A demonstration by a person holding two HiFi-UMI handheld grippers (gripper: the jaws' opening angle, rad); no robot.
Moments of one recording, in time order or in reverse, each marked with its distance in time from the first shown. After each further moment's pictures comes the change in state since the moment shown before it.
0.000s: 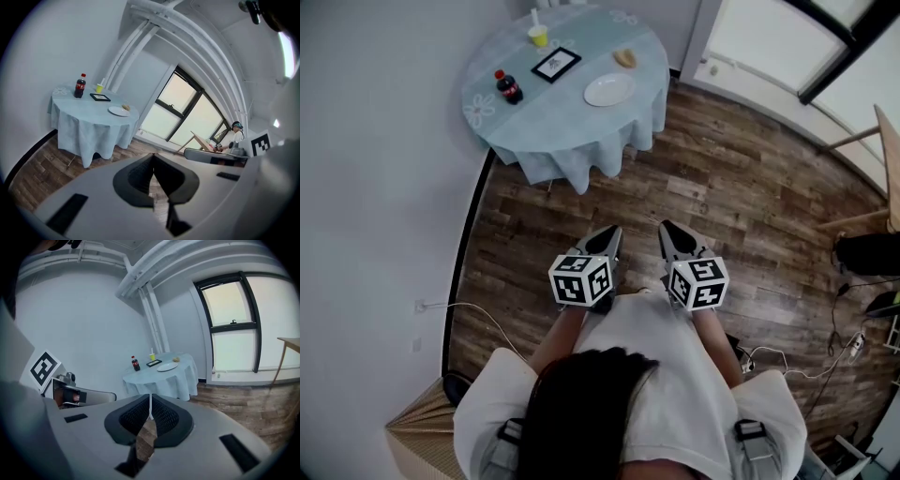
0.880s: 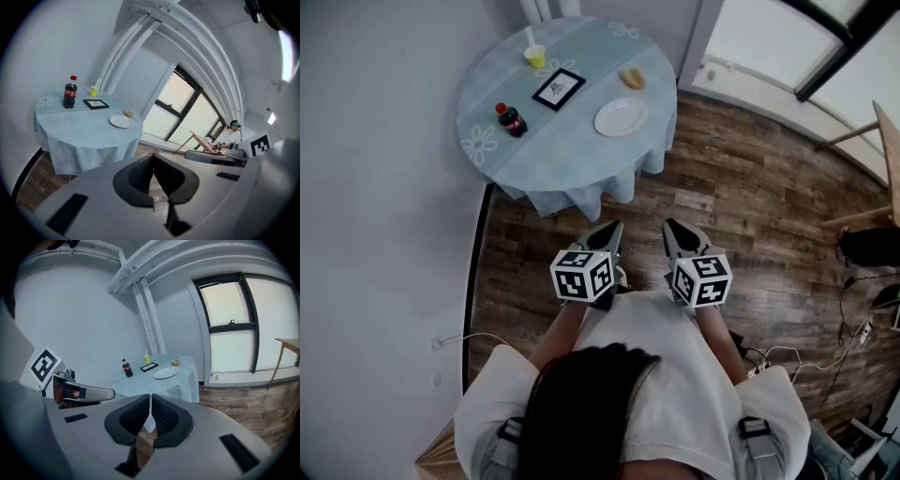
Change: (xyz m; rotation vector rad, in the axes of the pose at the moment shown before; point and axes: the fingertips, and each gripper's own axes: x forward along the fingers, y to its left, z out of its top) left arm 0.045 0.087 0.094 0.055 0.037 -0.067; right arm 0.108 0.001 0.056 0.037 -0.008 -0.084
